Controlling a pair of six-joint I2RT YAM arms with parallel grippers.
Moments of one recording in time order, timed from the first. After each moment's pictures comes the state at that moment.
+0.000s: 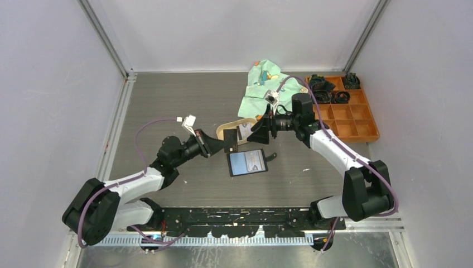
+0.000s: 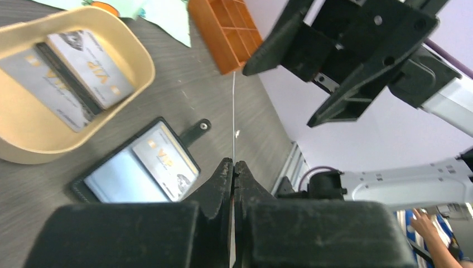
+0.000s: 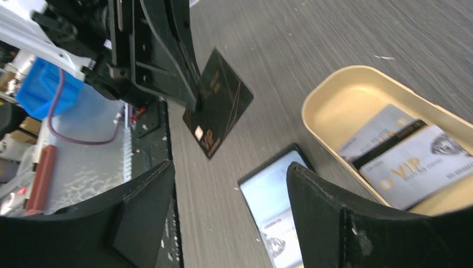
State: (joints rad) left arm -0.56 1.17 0.38 0.75 0.37 -0.90; right arm 0.28 1.36 0.89 -0.04 -1.09 0.03
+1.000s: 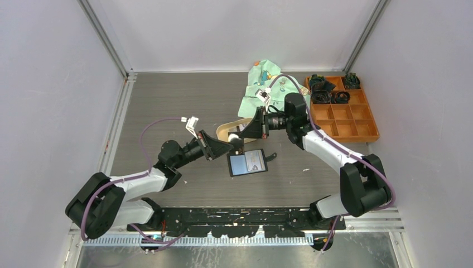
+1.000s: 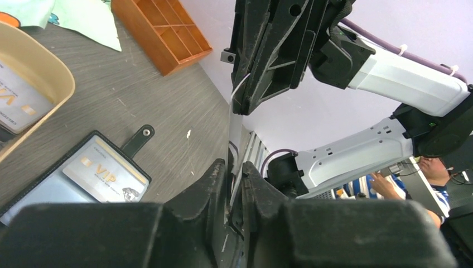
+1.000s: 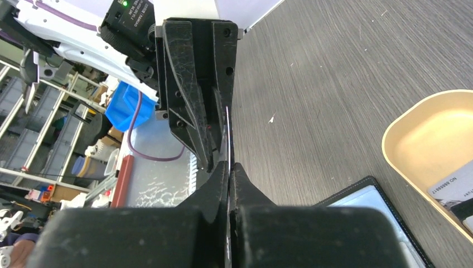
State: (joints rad) left arm -0.63 1.23 0.33 1.06 0.48 -0.97; right arm 0.39 1.42 0.87 0.34 -1.17 0.51
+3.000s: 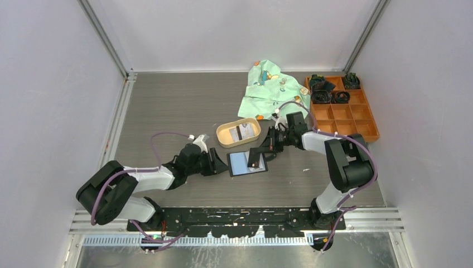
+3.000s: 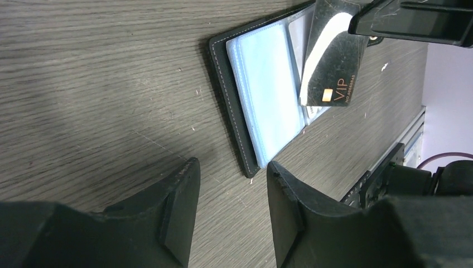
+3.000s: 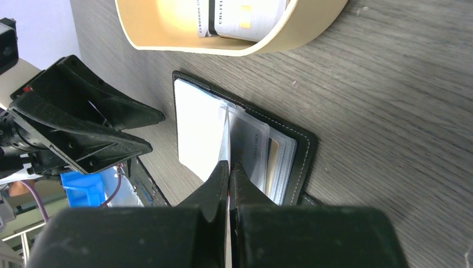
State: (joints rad) left arm -0.70 1.36 0.34 0.44 0.19 -0.84; right arm 0.24 1.65 0.74 -0.02 -0.77 0.42
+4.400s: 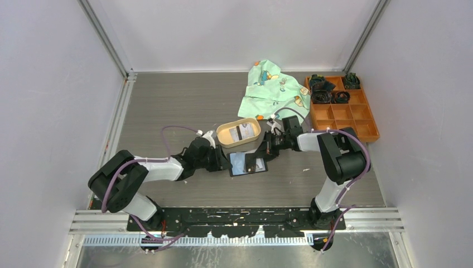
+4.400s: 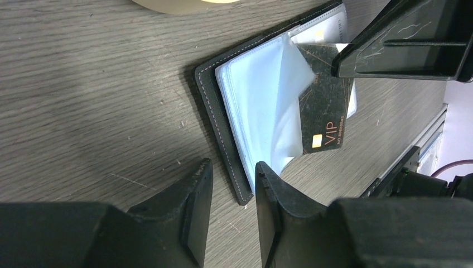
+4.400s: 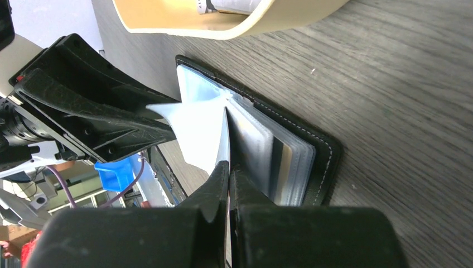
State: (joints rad) left arm -0.72 1.50 0.49 0.33 0.19 -0.81; right arm 0.27 1.74 0.72 0.05 -0.87 0.50
